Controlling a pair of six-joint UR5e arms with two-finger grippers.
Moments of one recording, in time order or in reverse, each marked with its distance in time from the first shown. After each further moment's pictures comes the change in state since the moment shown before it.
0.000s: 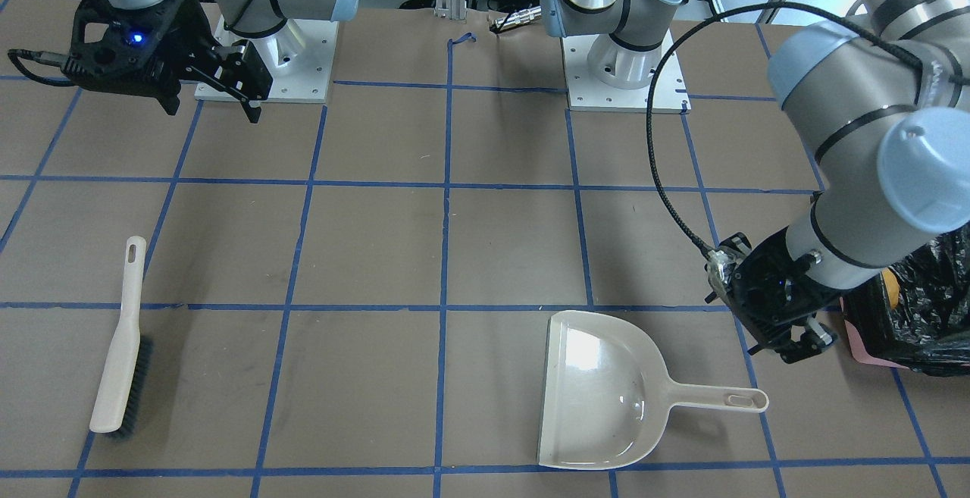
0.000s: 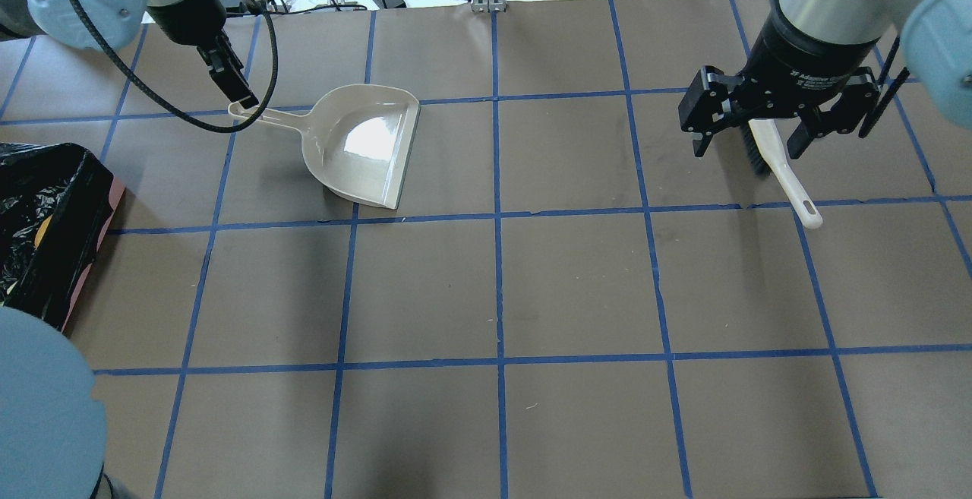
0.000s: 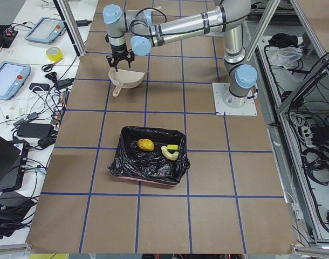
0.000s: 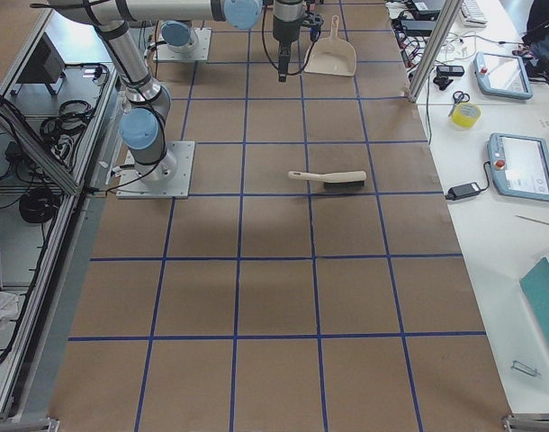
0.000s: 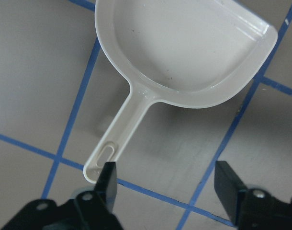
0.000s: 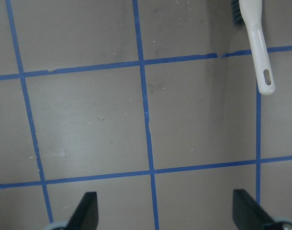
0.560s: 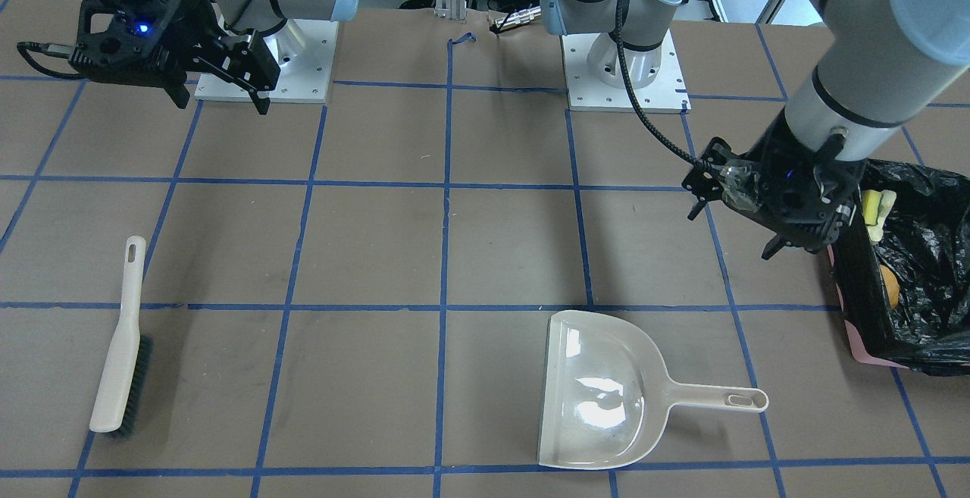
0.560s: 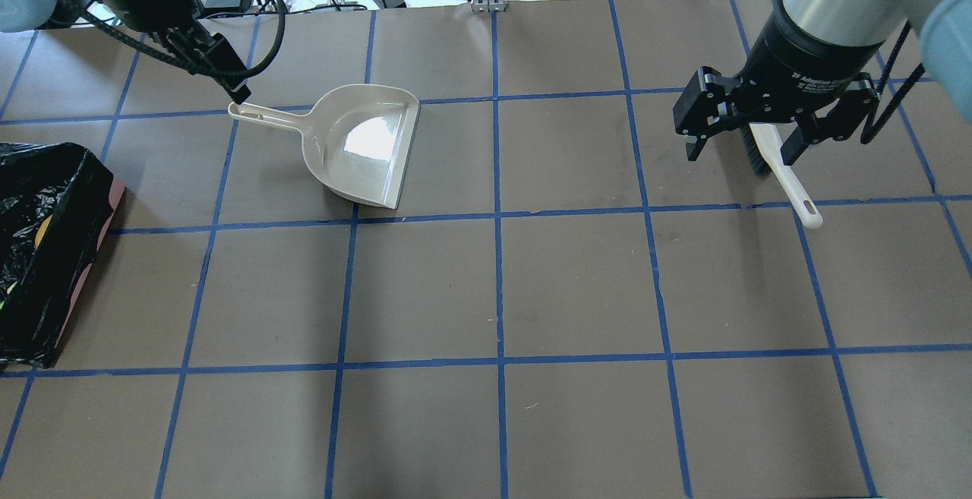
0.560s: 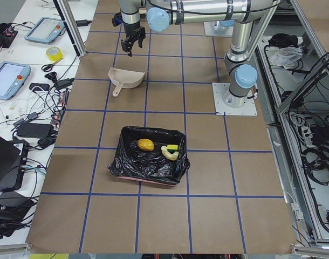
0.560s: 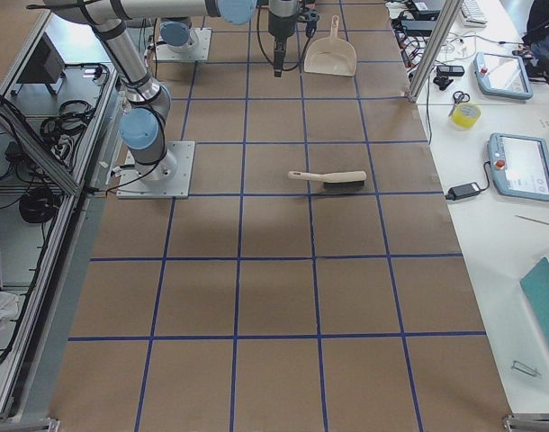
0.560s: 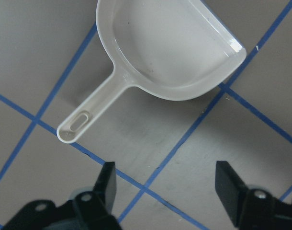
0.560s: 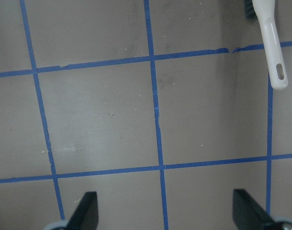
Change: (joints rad) left arm -0.039 0.178 -0.023 -0.152 0.002 -0.499; right arm 0.000 0.001 0.002 -0.002 0.023 -0.002
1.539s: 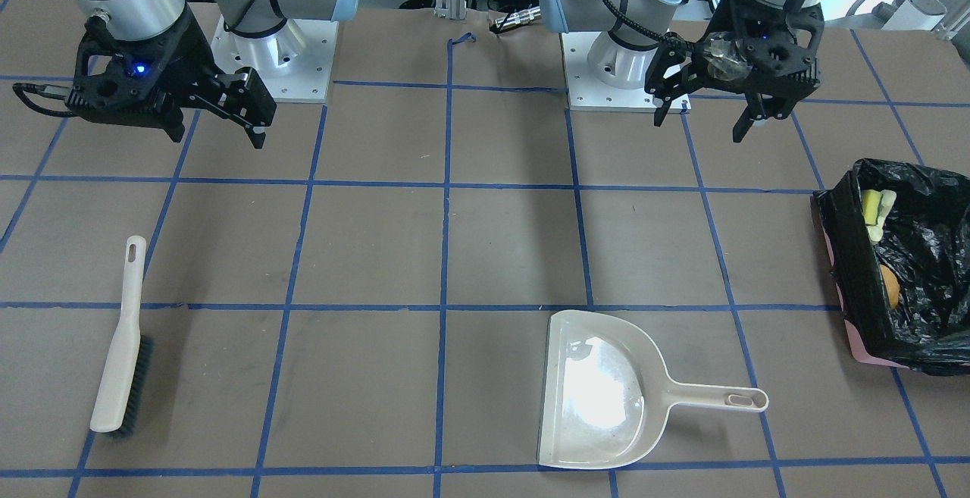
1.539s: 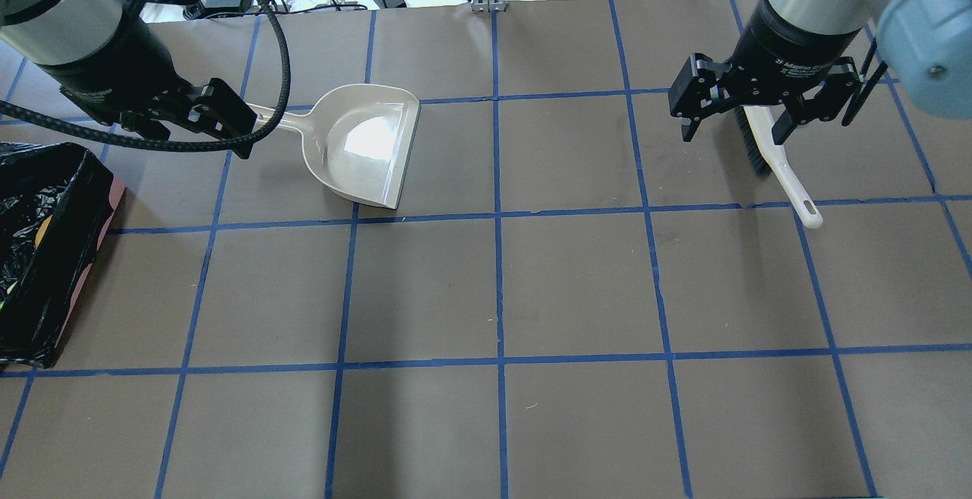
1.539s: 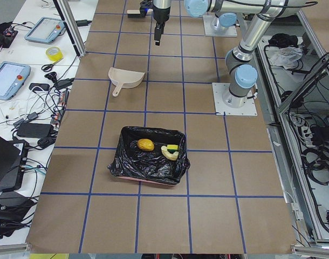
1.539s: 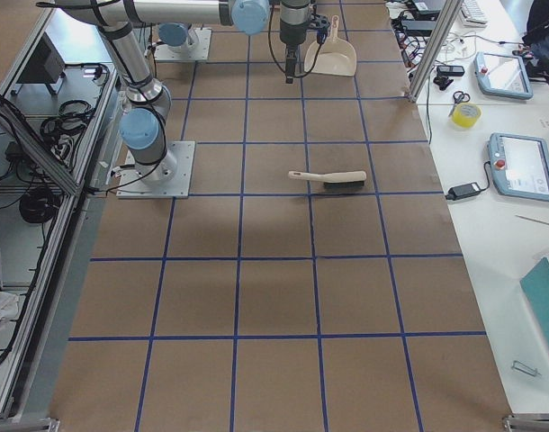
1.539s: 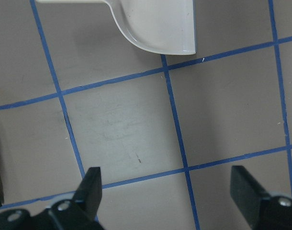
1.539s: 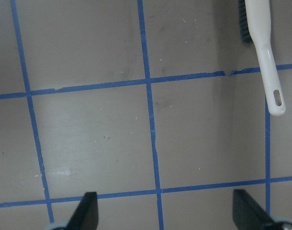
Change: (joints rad) left arm -0.024 0.276 -0.224 -0.002 -0.001 -0.402; right arm -0.001 0.047 -0.005 -0.079 -0.011 0.003
